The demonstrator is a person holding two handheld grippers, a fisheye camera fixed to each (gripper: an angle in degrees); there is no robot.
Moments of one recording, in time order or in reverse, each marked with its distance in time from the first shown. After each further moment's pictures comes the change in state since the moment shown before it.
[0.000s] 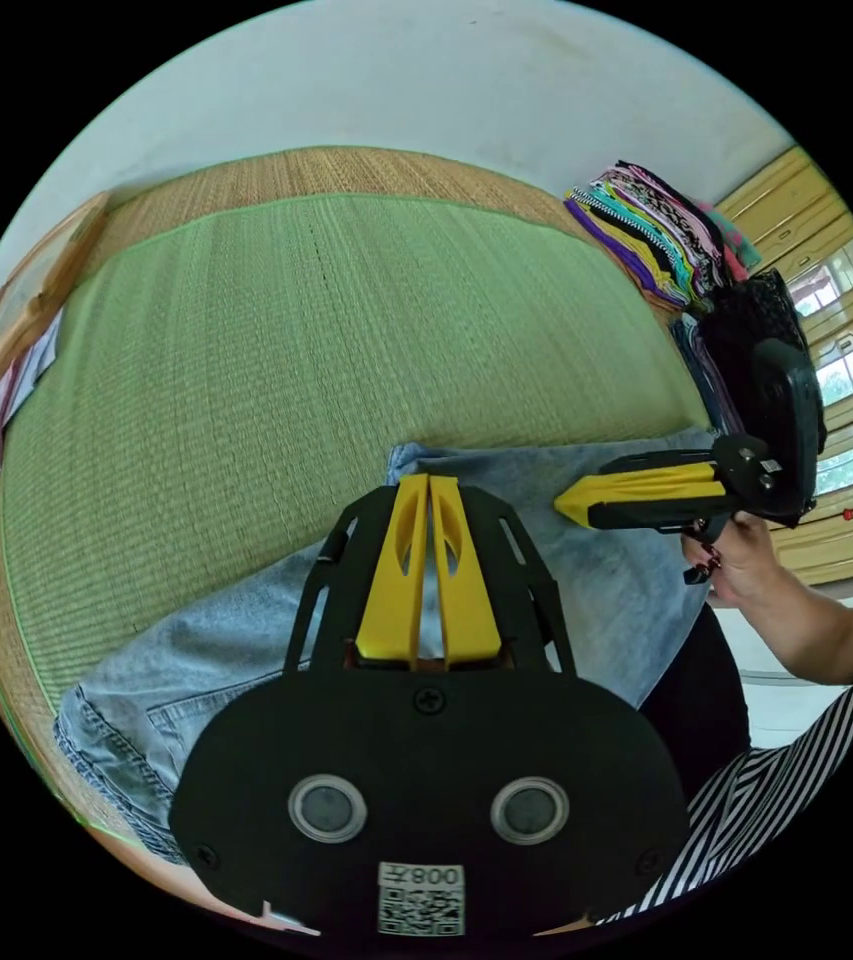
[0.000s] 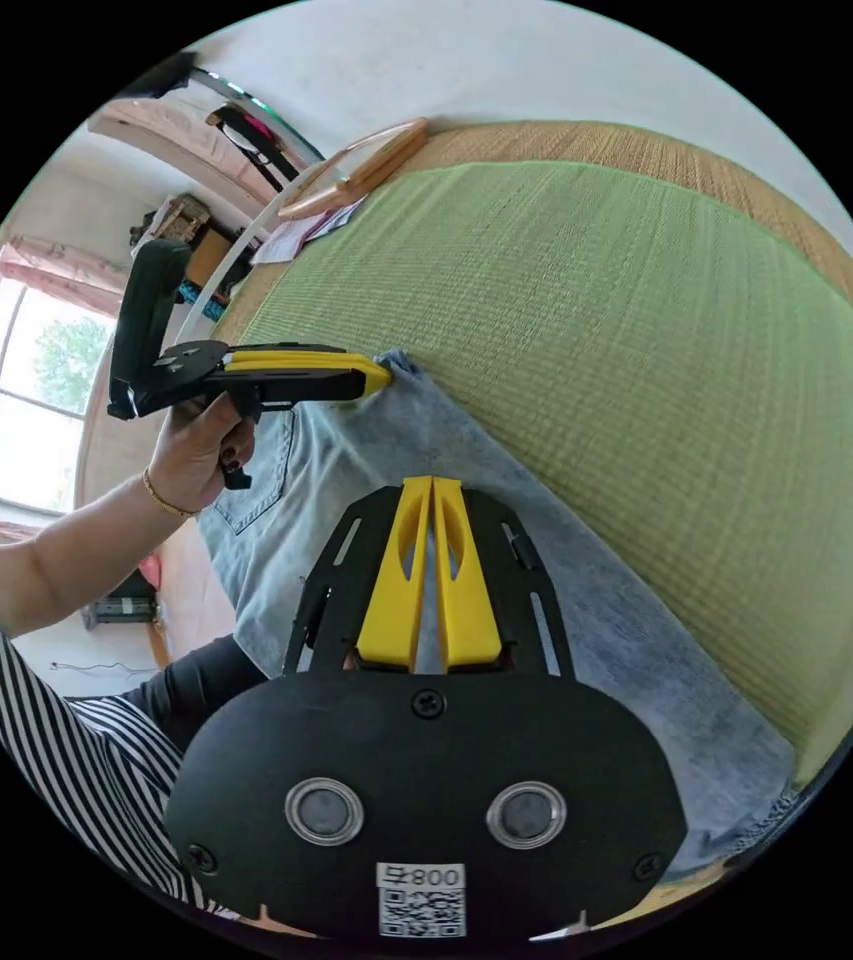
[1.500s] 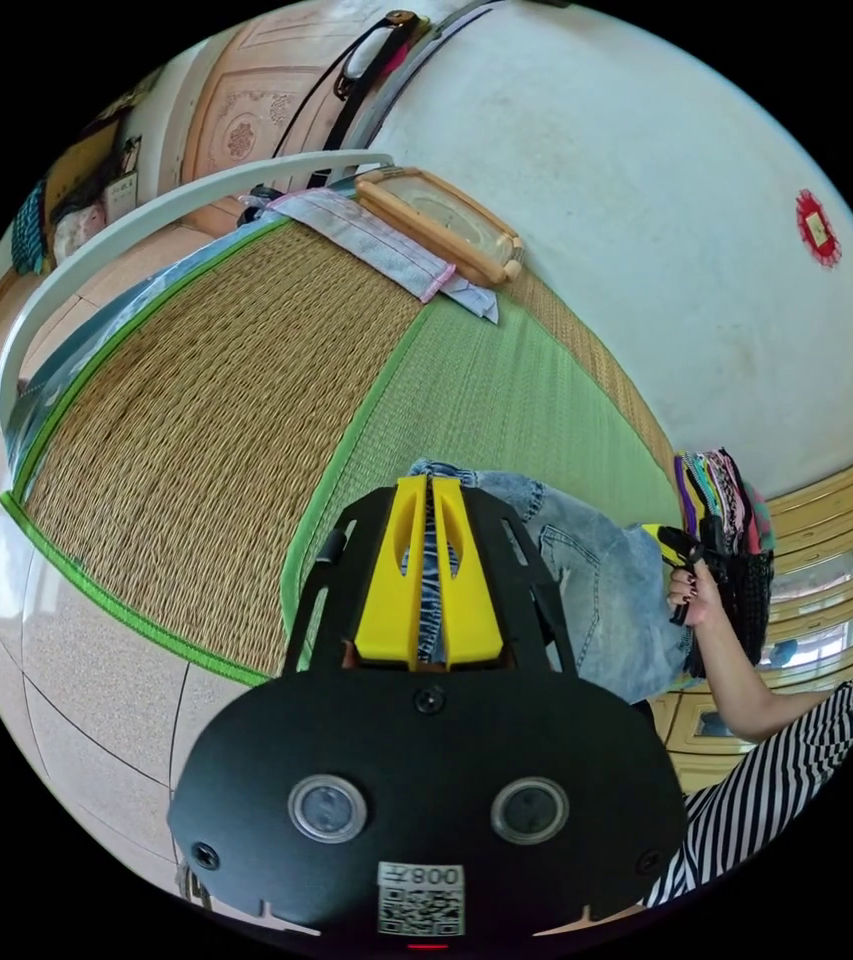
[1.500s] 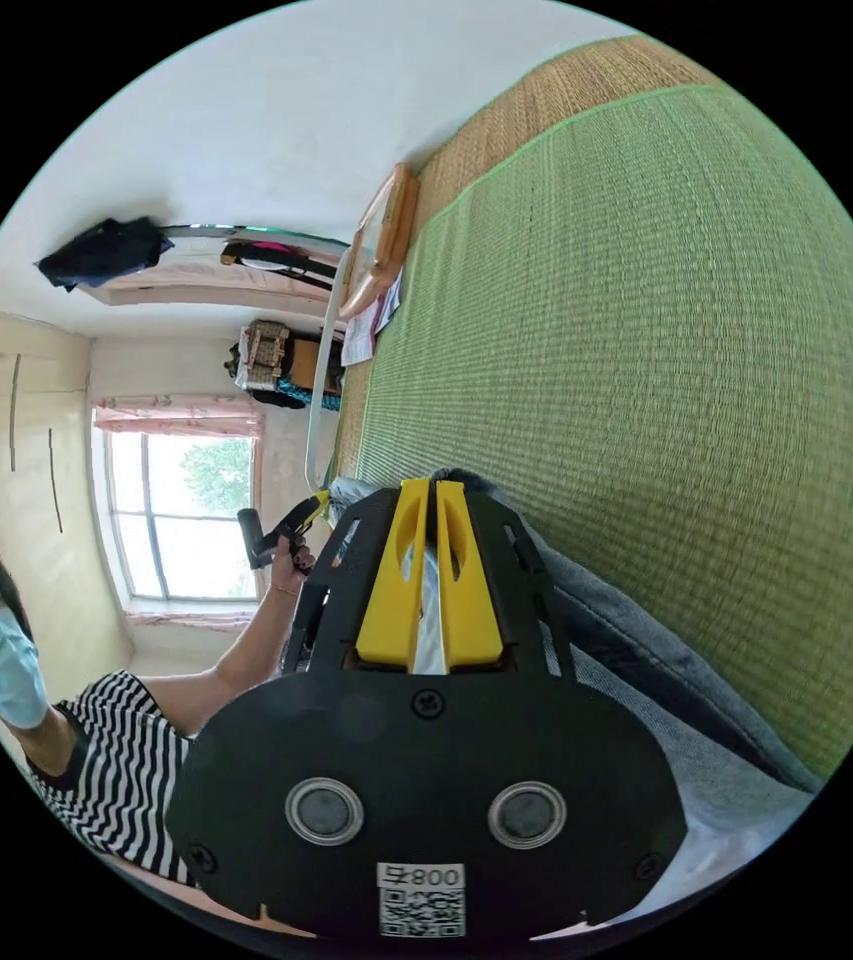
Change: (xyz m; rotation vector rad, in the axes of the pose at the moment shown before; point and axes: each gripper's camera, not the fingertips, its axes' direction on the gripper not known) left arm -0.282 0.335 -0.129 0.319 0.016 -0.686; right arm 0.091 -0.124 0.019 0.062 -0.560 0.269
